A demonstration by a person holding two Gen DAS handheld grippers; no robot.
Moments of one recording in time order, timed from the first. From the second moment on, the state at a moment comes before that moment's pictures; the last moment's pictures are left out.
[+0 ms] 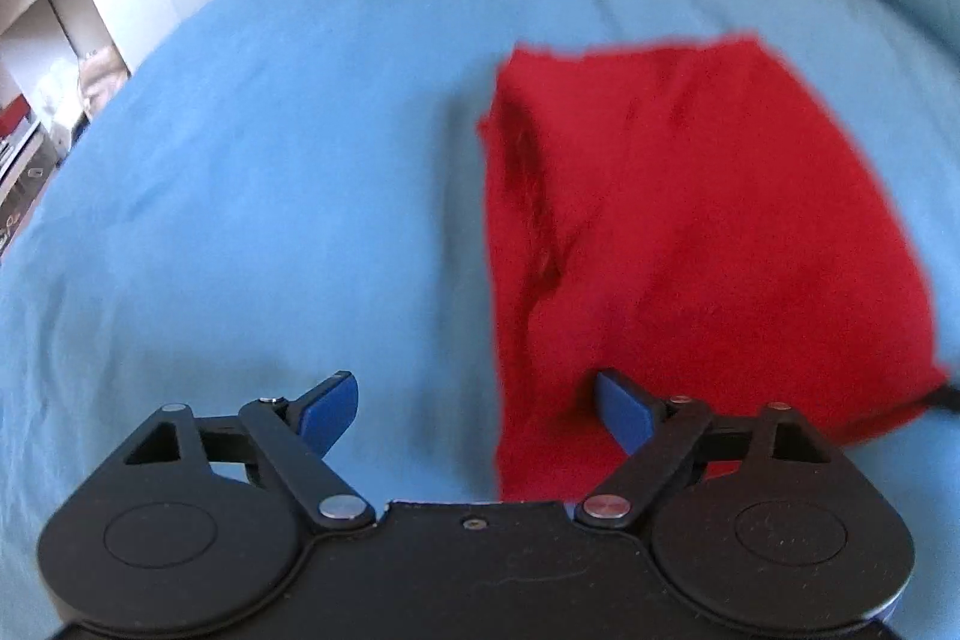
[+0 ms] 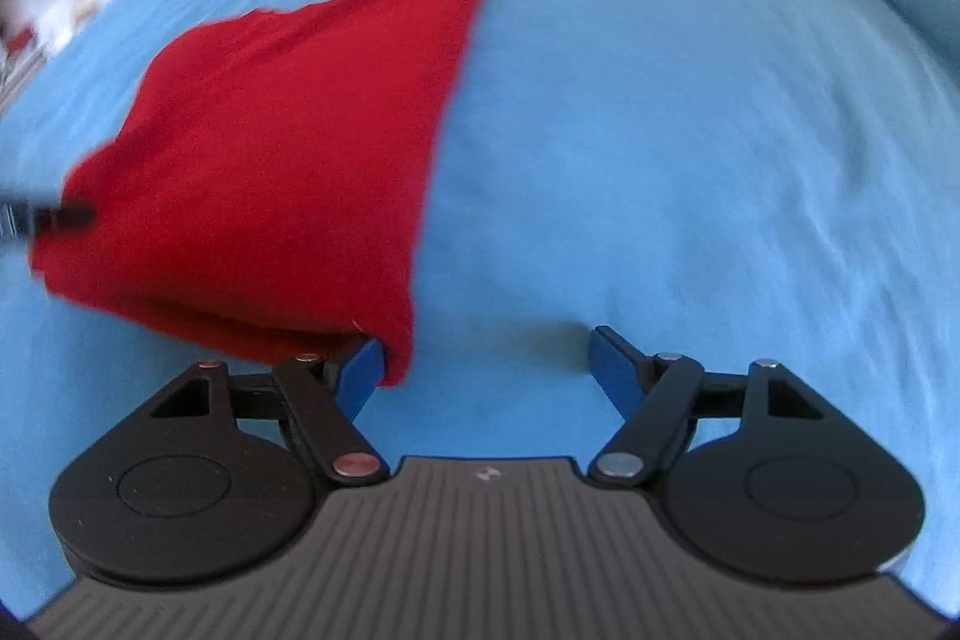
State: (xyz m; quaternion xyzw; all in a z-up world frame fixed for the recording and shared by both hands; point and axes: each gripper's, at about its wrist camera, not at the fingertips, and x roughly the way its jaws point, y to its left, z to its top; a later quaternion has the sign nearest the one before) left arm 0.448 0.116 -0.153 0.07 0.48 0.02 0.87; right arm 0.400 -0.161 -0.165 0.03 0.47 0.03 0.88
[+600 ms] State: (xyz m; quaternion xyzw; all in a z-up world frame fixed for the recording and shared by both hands) left arm 0.493 0.151 -0.107 -0.04 0.49 -0.11 0.86; right arm 0.426 -0.198 -0.092 0.12 0.49 0.13 0.85
